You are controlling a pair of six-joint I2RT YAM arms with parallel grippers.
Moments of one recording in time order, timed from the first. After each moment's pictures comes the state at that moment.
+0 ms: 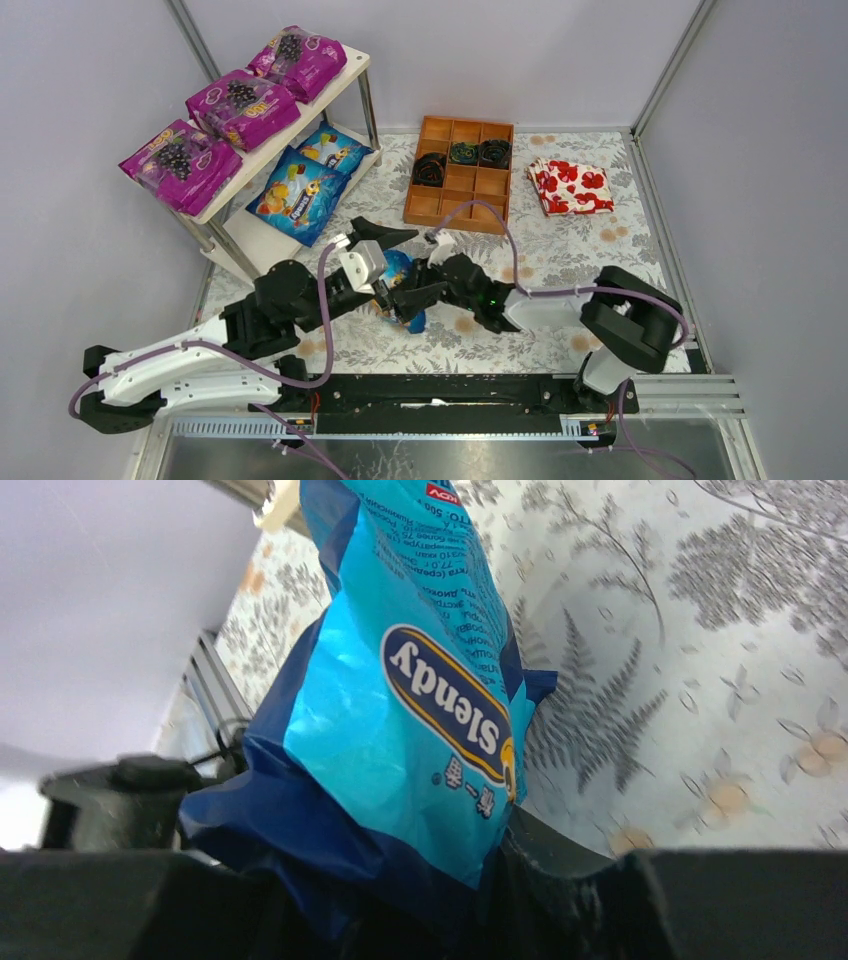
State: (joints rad) left arm -1.24 0.74 0.92 -0.04 -0.12 0.13; right arm 1.03 1.57 0.63 0.60 -0.04 0.74
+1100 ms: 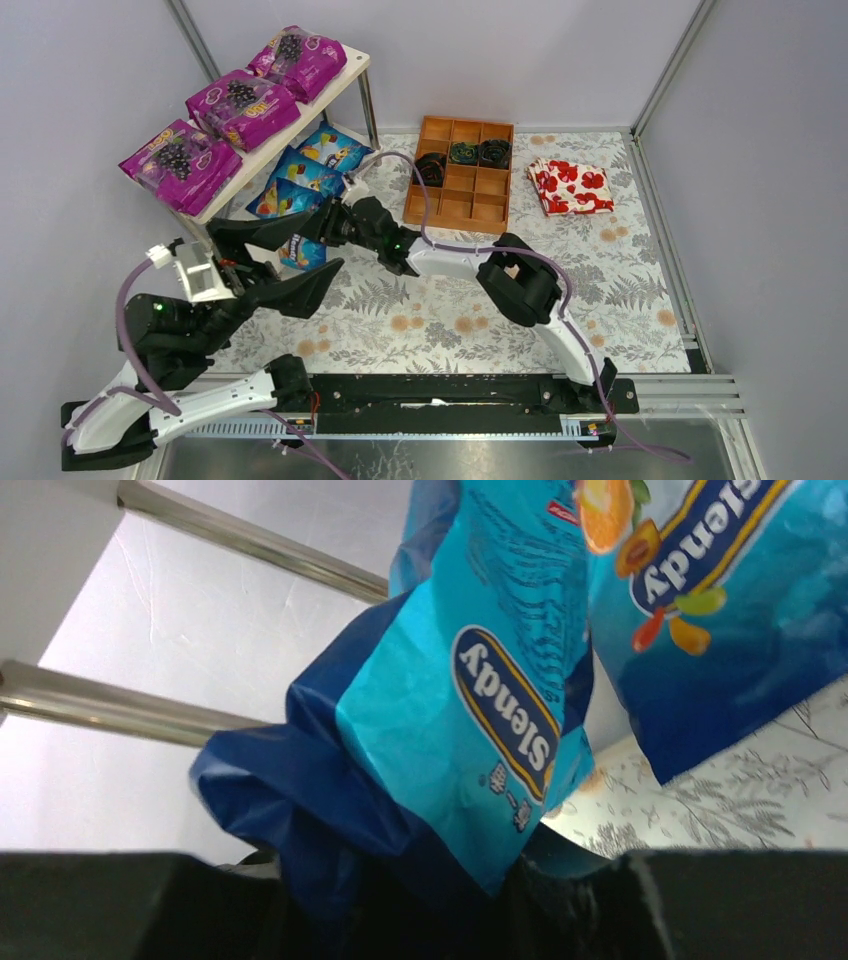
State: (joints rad) left arm -1.13 0.38 0.96 -0.09 -0.17 0.02; right arm 1.02 2.27 1.67 0.53 -0.10 1.05
